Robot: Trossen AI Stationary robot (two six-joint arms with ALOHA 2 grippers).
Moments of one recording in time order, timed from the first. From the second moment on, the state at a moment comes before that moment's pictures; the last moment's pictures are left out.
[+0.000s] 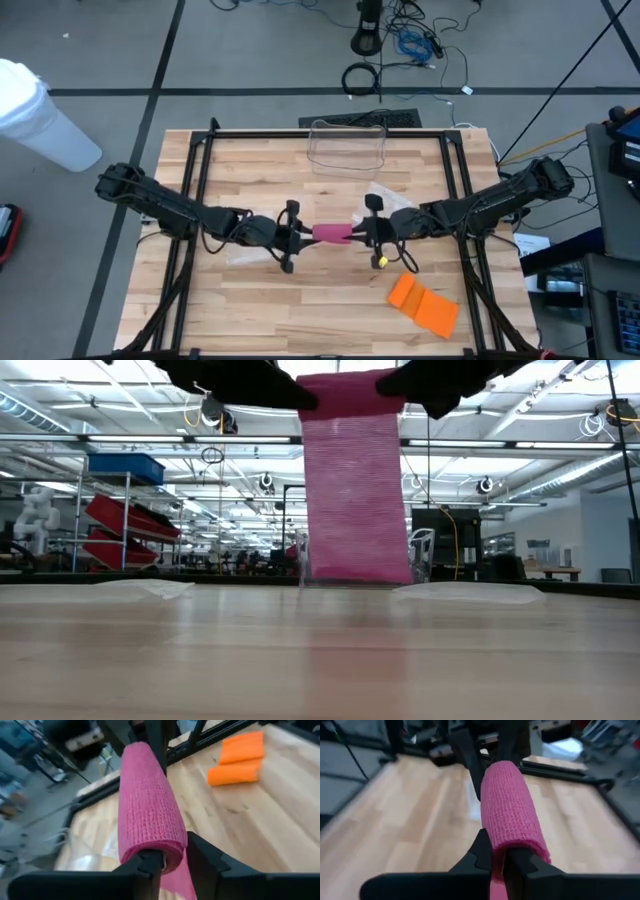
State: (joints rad) left arm -0.26 1.43 0.83 0.24 -0.27 0.36; right arm 0.27 1.31 0.79 0.15 0.29 -0.05
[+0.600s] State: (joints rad) left arm -0.21 1.43 0.83 0.32 -0.12 0.16; right arm 0.38 1.31 0.79 0.11 0.52 -0.39
